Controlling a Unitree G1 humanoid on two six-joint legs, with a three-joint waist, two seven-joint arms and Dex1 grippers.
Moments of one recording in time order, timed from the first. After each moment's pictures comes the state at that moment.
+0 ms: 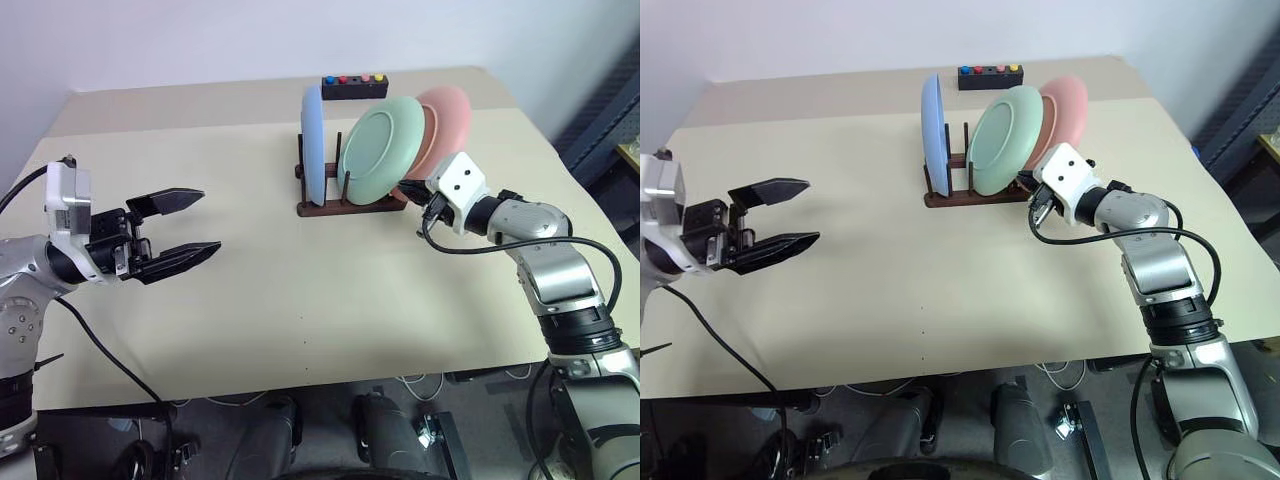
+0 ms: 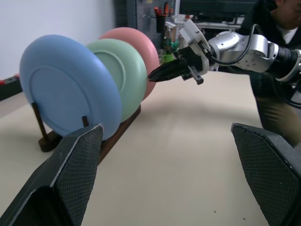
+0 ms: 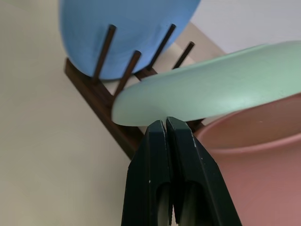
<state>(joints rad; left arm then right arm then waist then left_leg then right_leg) -0.22 0.84 0.41 -0.22 -0.83 0.45 -1.19 -0.58 -0.67 0.10 0.06 0.09 0.20 0.69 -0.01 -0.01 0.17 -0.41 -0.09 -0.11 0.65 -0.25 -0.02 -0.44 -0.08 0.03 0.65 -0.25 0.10</state>
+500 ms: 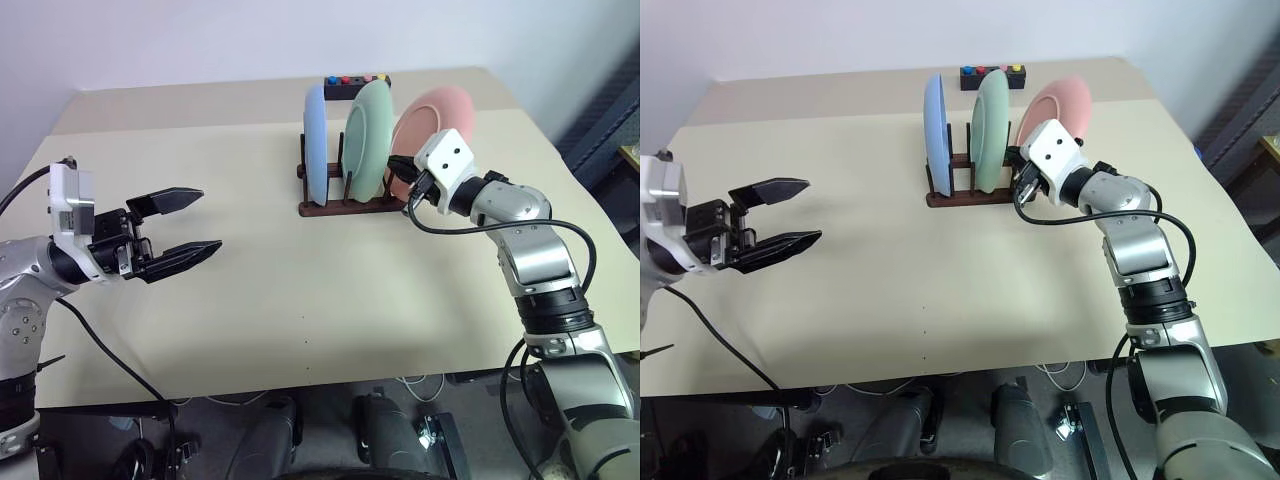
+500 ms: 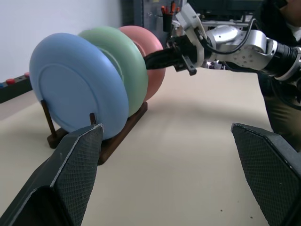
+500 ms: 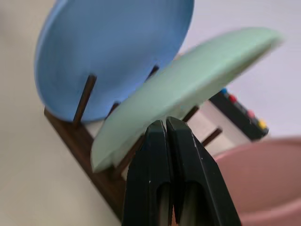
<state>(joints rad) -0.21 0.83 0.40 -0.22 -0.82 0.45 -1.18 -0.72 -0.56 0.09 0.12 0.07 0.17 0.67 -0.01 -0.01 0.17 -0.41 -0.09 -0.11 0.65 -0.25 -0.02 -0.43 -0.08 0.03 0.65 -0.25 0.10</state>
